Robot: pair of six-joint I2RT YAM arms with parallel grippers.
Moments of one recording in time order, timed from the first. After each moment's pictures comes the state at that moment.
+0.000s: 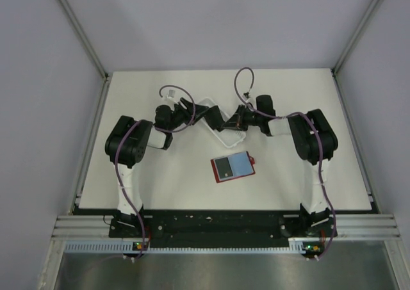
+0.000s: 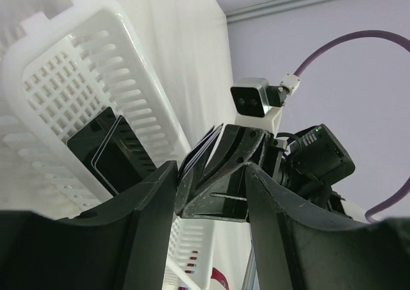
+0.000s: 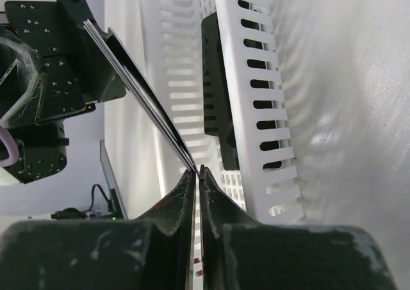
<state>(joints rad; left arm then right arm) -0.27 2.09 0.92 1.12 0.53 -1.25 0.32 2.11 1.12 0.48 -0.79 0.81</state>
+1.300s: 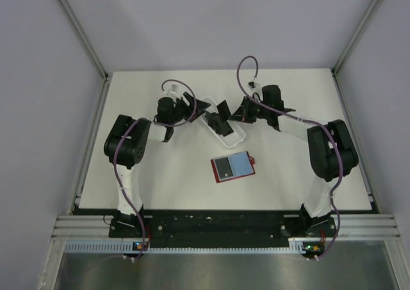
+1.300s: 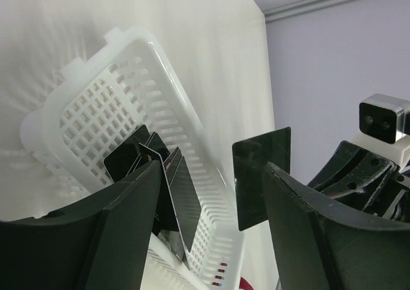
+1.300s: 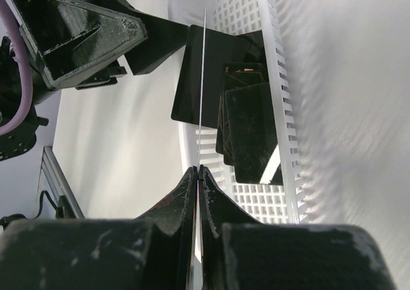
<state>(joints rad) -0.27 2.09 1.03 0.87 0.50 -1.09 0.32 1.84 1.13 0.15 -0.62 0.52</state>
